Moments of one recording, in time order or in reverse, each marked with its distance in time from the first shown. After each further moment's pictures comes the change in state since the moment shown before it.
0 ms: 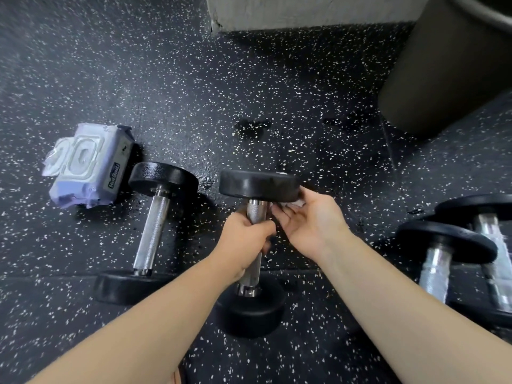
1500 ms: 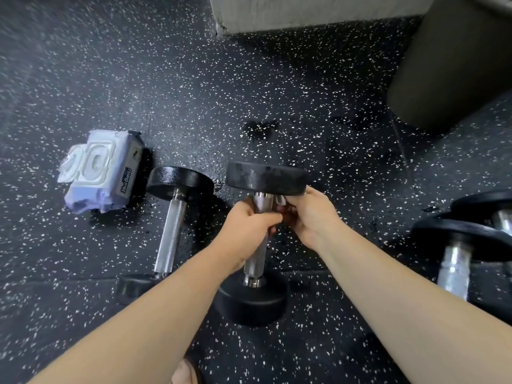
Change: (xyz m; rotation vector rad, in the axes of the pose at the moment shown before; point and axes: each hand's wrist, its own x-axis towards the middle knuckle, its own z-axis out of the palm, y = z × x) left_hand 0.004 0.019 -0.020 0.122 -0.061 0.073; right_hand 0.022 0.012 0.005 -0.461 0.042 -0.183
